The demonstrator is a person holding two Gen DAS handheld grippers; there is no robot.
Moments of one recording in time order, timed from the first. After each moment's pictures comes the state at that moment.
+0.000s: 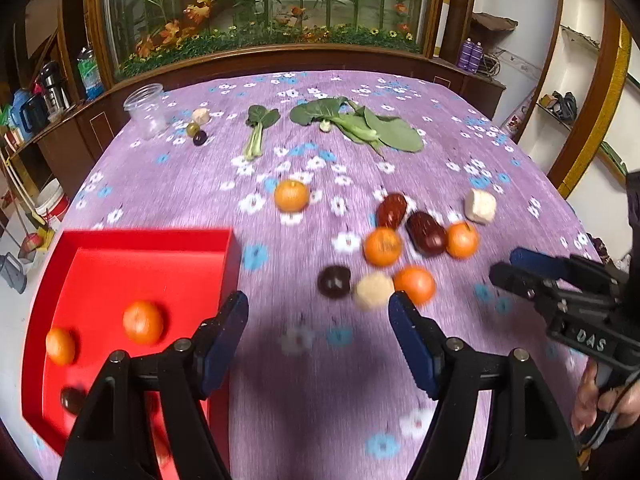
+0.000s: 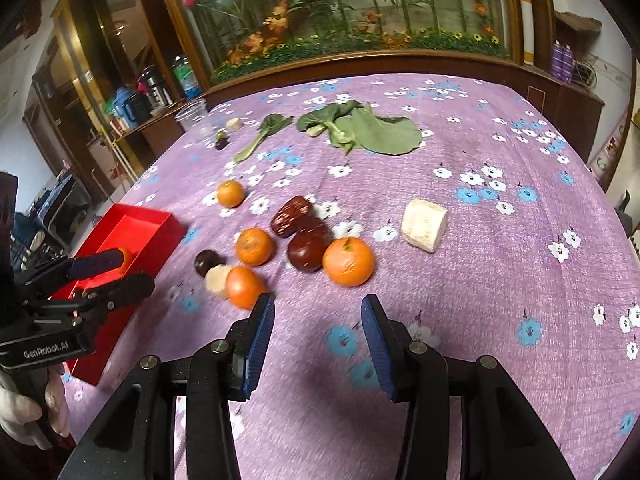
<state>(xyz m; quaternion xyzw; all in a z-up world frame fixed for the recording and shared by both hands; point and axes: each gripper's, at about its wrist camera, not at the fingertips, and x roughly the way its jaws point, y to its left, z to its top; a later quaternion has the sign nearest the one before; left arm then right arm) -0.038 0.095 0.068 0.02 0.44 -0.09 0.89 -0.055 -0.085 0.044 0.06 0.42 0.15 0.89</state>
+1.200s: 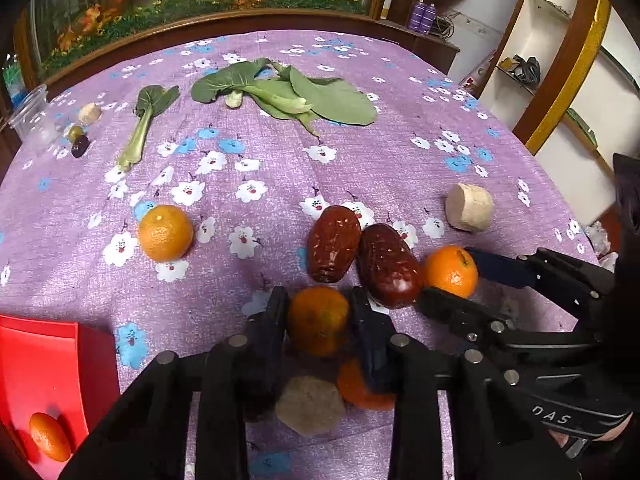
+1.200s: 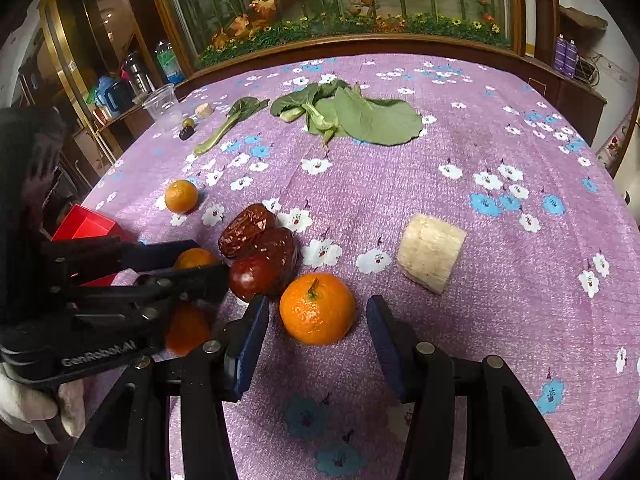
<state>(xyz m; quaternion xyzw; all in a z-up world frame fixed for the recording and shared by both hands) 0.040 0.035 0.018 0.04 0.48 -0.20 0.85 0.000 -0.079 0.011 0.04 0.44 0.13 0.89</state>
